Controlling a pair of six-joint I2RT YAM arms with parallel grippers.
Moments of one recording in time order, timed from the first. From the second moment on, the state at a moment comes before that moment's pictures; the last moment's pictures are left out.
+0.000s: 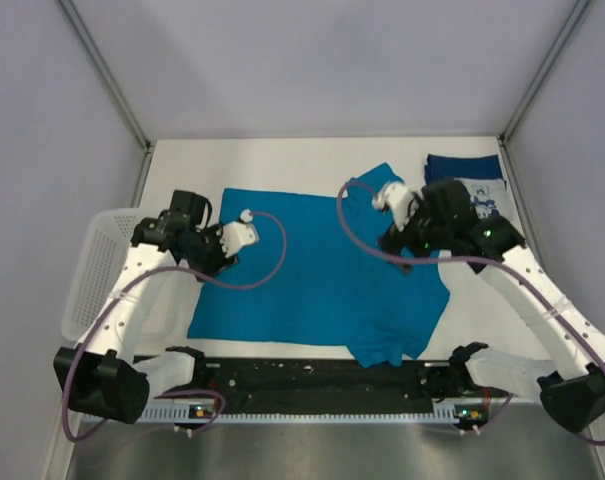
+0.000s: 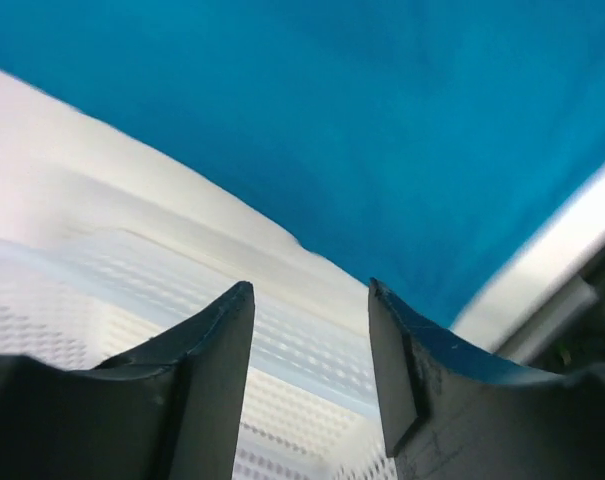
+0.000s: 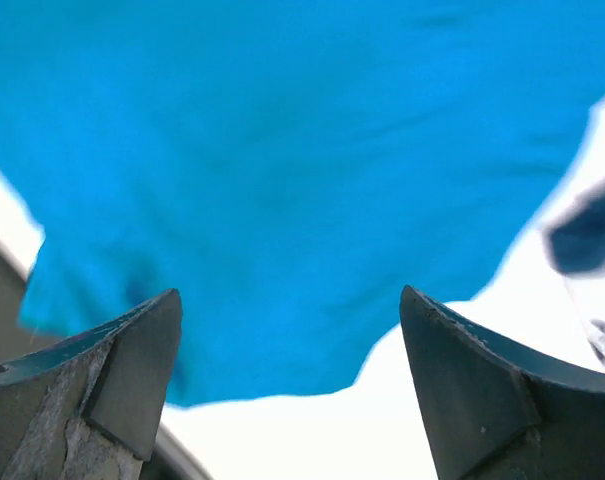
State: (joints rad) left arm -0.19 1.16 1.04 -1.15 0.20 0.99; right arm 0.62 1.09 1.13 -0.98 -0.18 -0.45
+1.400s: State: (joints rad) left arm -0.18 2.30 1.87 -0.68 -0.29 0.37; right arm 0.11 2.64 2.48 -0.74 -0.12 -0.04
